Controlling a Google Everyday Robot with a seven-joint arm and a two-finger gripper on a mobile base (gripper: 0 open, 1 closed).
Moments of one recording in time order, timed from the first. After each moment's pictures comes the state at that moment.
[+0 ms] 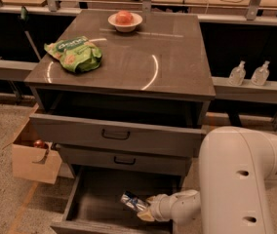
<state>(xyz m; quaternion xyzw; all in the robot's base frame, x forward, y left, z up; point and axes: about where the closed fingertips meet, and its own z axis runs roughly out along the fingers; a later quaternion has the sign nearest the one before) 0.482 -0.036 0.287 -0.48 0.82 0.17 0.28</state>
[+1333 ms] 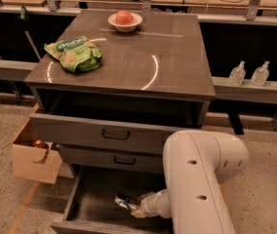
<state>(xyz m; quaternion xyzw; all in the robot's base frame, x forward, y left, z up) 0.519 0.000 0.208 -0.53 0.80 0.15 0.26</state>
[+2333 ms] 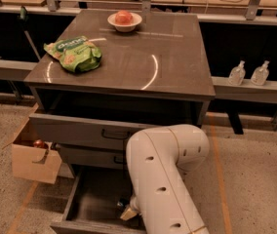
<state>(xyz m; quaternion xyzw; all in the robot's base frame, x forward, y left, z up) 0.546 0.042 0.187 -0.55 0.78 0.11 0.27</state>
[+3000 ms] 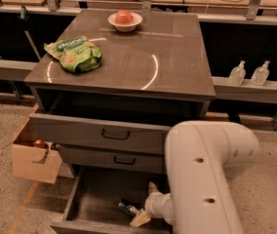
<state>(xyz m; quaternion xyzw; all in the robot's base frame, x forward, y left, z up) 0.514 -0.016 0.262 -0.49 0.80 0.13 0.31</state>
